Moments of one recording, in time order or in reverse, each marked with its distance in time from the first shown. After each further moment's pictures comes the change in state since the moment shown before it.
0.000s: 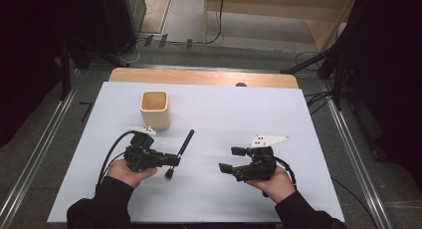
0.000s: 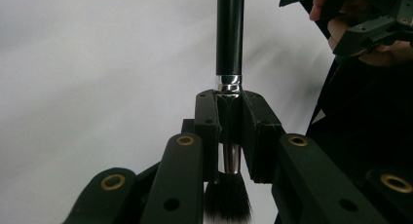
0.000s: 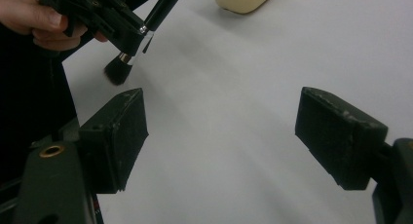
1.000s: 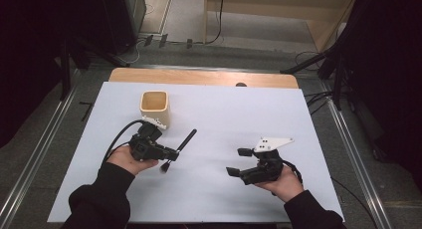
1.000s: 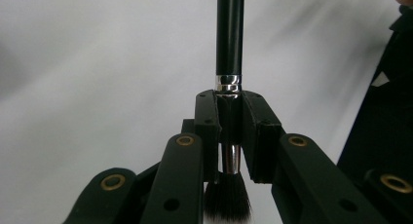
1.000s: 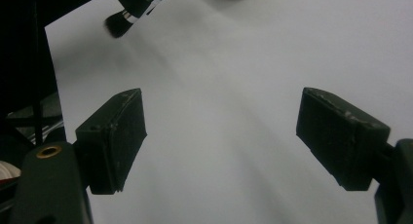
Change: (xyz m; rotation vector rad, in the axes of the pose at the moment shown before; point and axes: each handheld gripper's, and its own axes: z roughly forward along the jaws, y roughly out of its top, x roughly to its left) left arm 0.000 0.027 0.004 0.186 0.173 0.104; right arm -0.012 -0.010 -0.010 0.043 -0.025 -0.110
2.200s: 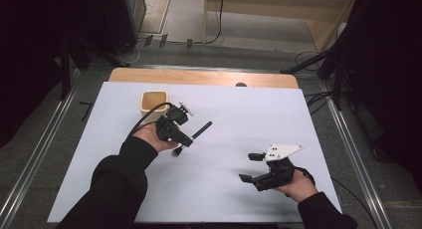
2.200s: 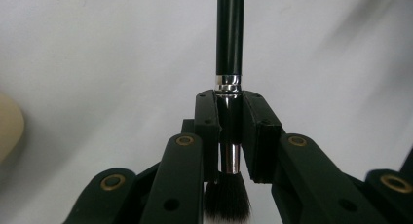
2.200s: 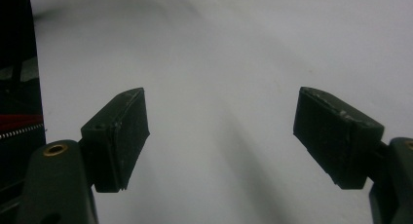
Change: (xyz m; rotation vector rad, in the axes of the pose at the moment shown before) left arm -0.005 0.073 0.033 0.204 0.131 0.094; right arm -0.016 -0.028 -0.018 0.052 -0.030 -0.120
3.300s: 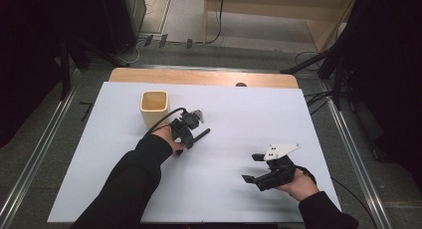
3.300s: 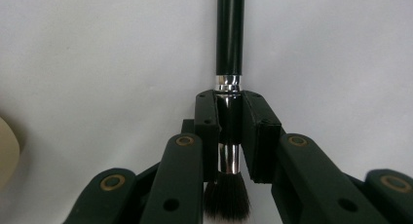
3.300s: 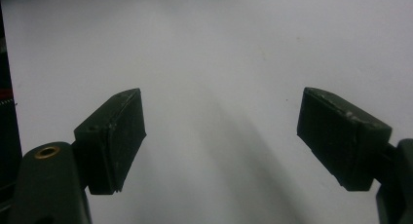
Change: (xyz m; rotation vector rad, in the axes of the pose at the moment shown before) left arm 0.011 0.024 0.066 0.229 0.192 -0.013; right arm -0.009 -0.006 0.002 0.100 -0.032 0.001
